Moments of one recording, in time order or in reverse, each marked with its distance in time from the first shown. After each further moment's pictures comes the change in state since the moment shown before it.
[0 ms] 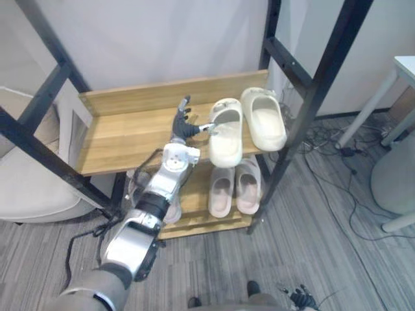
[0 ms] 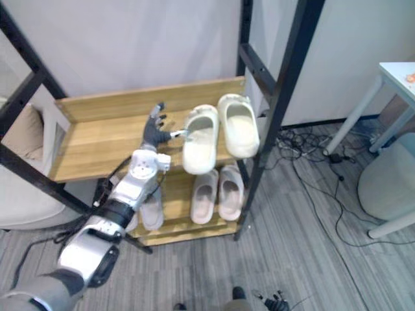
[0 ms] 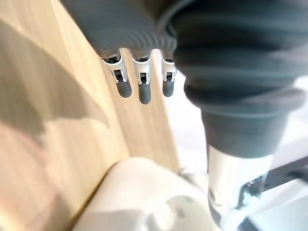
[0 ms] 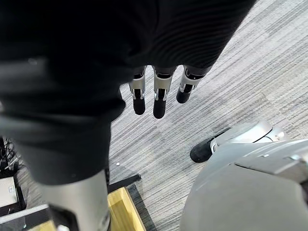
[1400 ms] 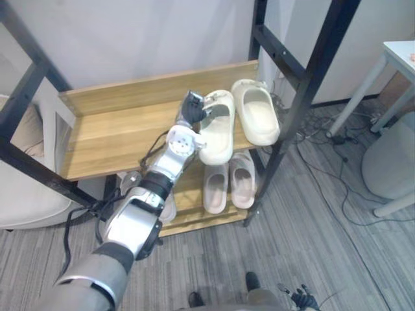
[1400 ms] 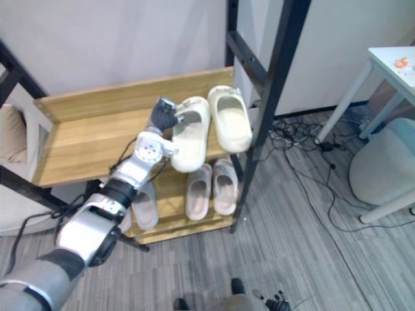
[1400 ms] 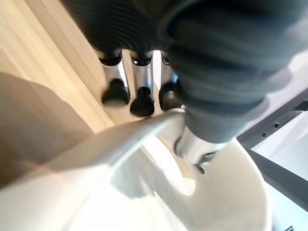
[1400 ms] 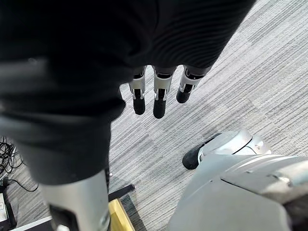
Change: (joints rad) left arm -0.277 0.001 -0.072 0.296 0.186 0.025 -0.022; right arm 0.010 0.033 -0.083 -0.018 -0.020 -0.005 0.000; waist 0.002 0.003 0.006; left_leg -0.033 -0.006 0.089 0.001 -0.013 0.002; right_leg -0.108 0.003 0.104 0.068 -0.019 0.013
